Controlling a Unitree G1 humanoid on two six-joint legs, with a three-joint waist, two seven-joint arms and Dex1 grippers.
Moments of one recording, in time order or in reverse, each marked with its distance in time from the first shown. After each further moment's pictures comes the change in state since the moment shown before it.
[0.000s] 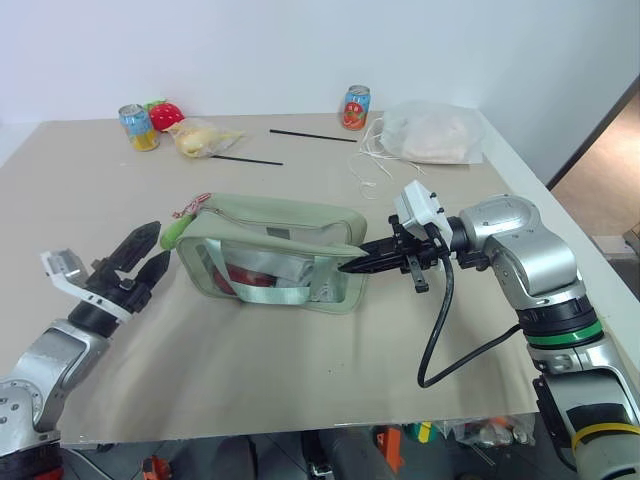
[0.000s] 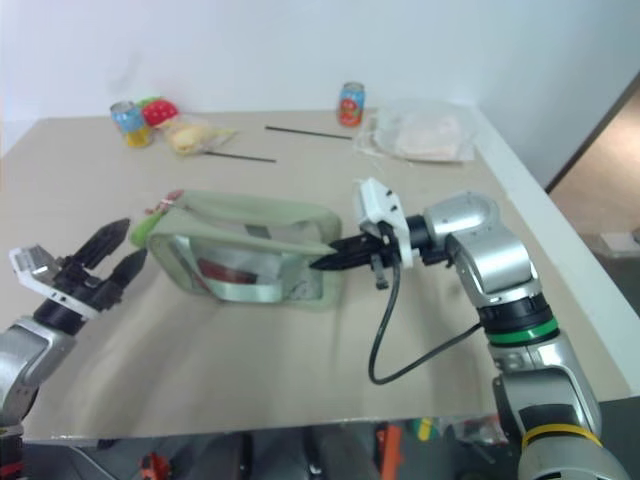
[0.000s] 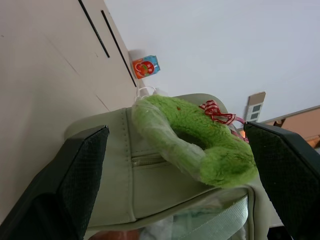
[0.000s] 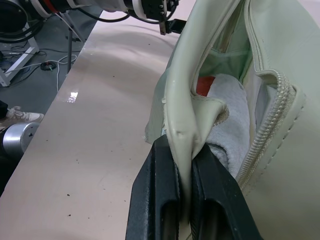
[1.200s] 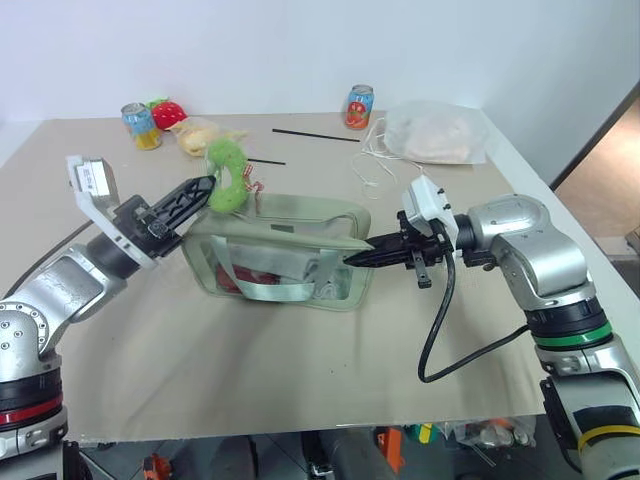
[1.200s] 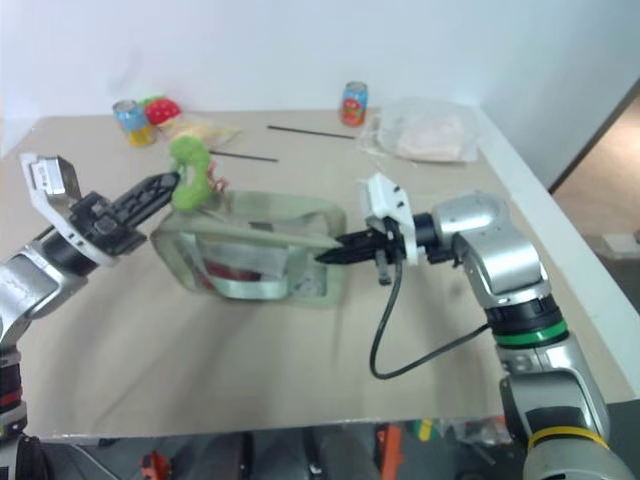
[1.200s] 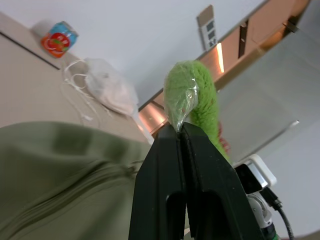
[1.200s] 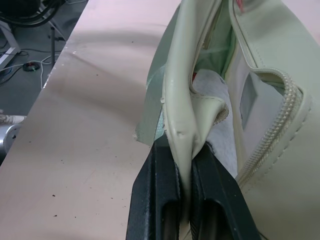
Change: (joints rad) left arm -0.283 0.155 -0.115 -0.060 0.123 0.093 -0.117; right arm 0.025 -0.034 -0.023 -0.017 0.014 0.010 -0.055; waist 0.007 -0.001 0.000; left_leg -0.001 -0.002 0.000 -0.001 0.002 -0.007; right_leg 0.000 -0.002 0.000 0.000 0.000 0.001
